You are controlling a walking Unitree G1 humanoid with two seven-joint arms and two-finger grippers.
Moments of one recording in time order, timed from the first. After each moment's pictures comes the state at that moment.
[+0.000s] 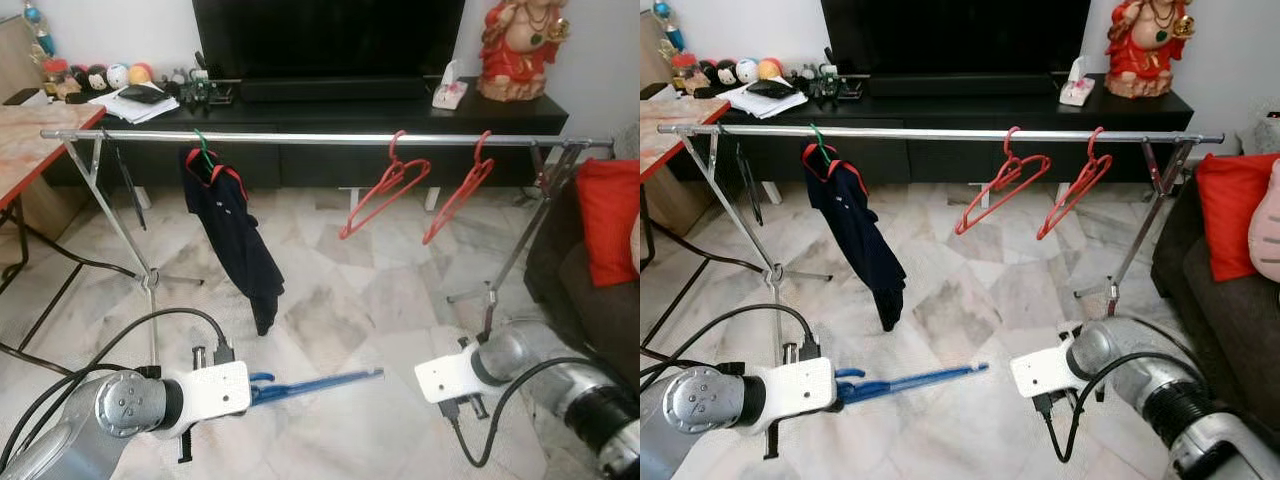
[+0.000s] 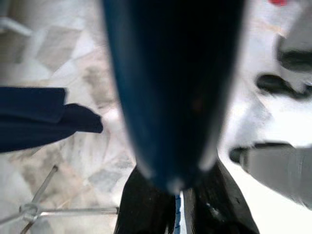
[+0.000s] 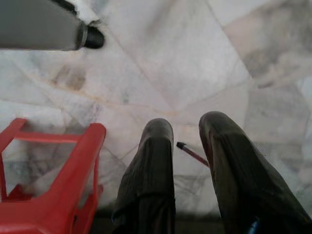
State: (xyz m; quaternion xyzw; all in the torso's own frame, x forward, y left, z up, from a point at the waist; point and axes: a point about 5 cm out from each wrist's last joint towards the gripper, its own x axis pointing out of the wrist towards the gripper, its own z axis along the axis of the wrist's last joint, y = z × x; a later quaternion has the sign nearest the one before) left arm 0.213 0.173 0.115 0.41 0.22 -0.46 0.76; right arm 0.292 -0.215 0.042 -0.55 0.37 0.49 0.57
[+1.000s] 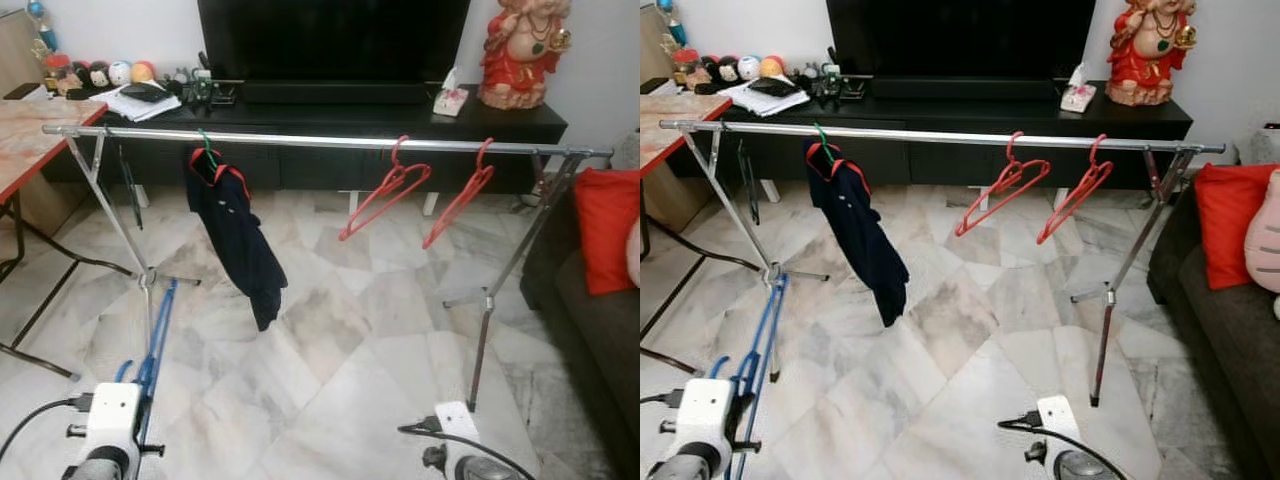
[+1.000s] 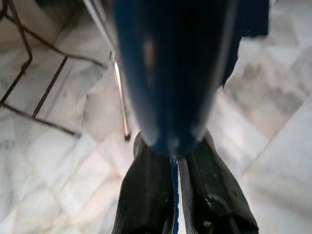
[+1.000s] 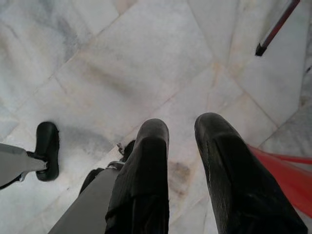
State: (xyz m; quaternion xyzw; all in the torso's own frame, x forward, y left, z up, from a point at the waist) left arm 0.193 0.254 0.032 0.09 0.20 0.08 0.97; right arm 0.202 -0.203 -0.074 -0.05 0.50 0.03 0.86
